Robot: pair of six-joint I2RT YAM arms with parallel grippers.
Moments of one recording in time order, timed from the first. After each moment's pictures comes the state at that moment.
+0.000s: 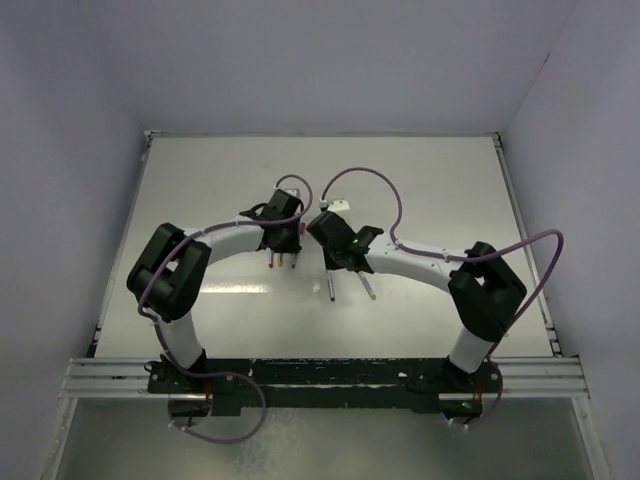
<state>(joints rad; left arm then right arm) -0.56 1.80 1.07 -0.26 -0.06 -0.52 0.89 1.71 1.16 -0.46 0.42 0.58</state>
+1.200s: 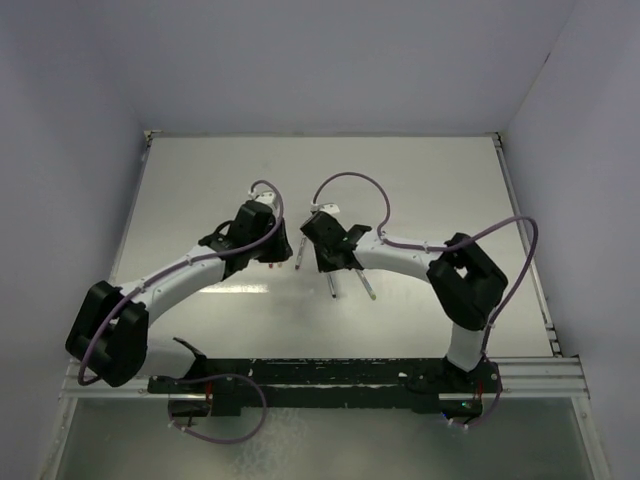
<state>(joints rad) -0.56 1.39 0.86 -0.26 -0.02 -0.54 0.88 1.87 1.21 -0.43 0.30 0.58</state>
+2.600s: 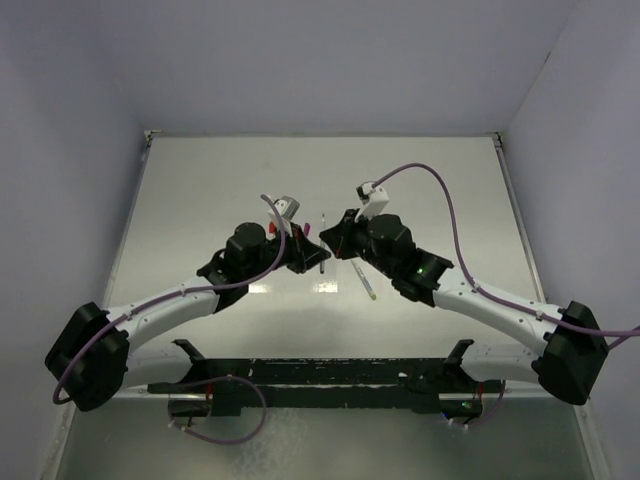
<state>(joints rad) -0.71 1.19 0.61 0.38 0.29 -0.61 0.87 1.20 0.84 0.07 0.19 0.60</state>
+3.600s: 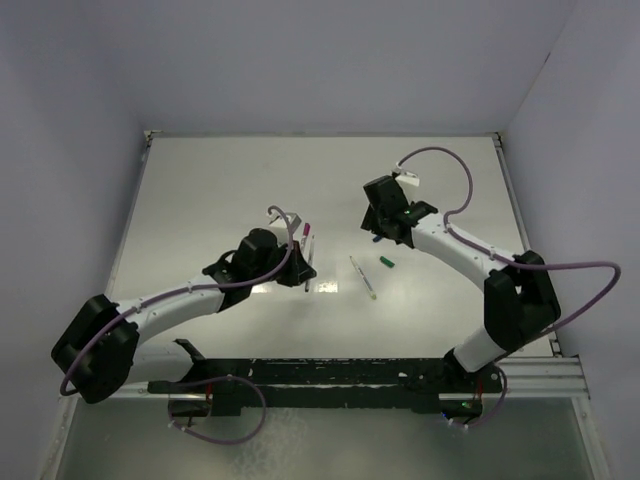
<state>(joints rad) -0.72 1.25 0.59 0.12 0.18 -0.58 0.56 1.54 1.12 -0.47 0.44 0.77</state>
